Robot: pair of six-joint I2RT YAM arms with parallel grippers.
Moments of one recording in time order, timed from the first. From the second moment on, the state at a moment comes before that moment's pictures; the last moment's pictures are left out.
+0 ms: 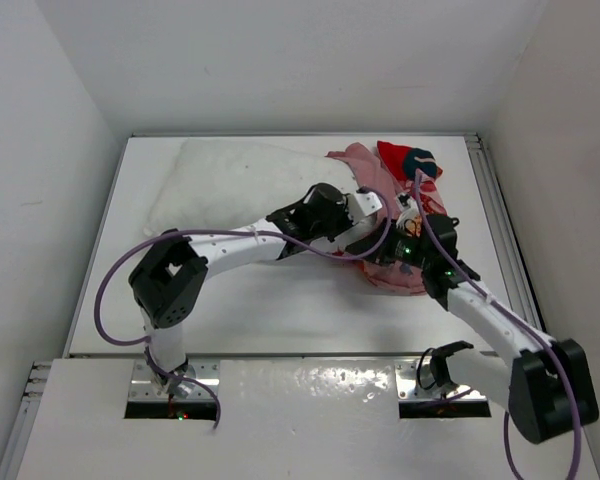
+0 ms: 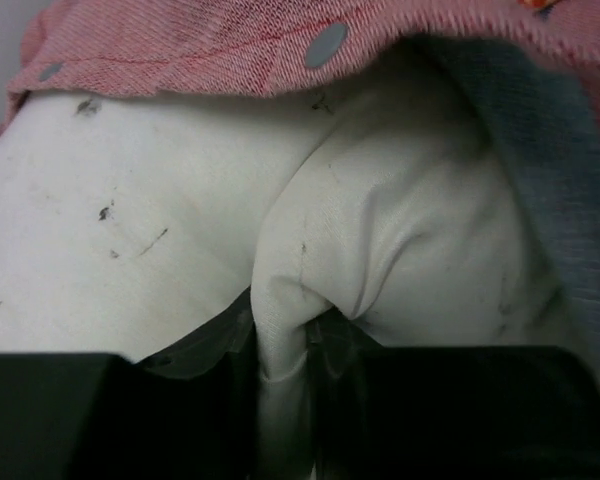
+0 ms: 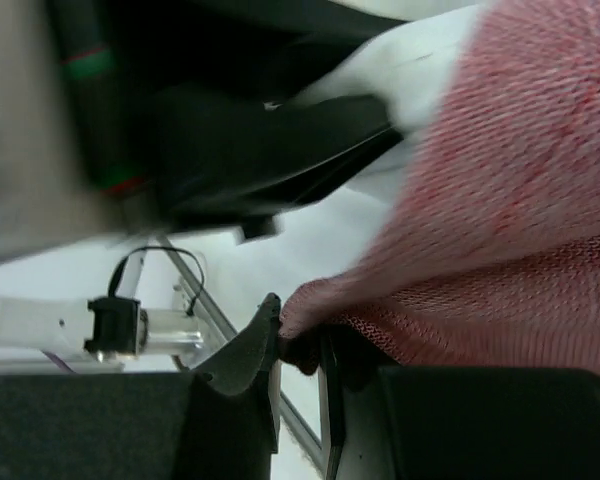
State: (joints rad) left arm -0.86 1.84 1.32 0.01 -0.06 0.46; right arm 0.27 1.02 0.46 0.22 -0.64 0.66
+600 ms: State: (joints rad) left arm -0.60 1.85 1.67 -0.44 -0.06 0.41; right arm 0.26 1.32 0.39 0.40 -0.29 1.03
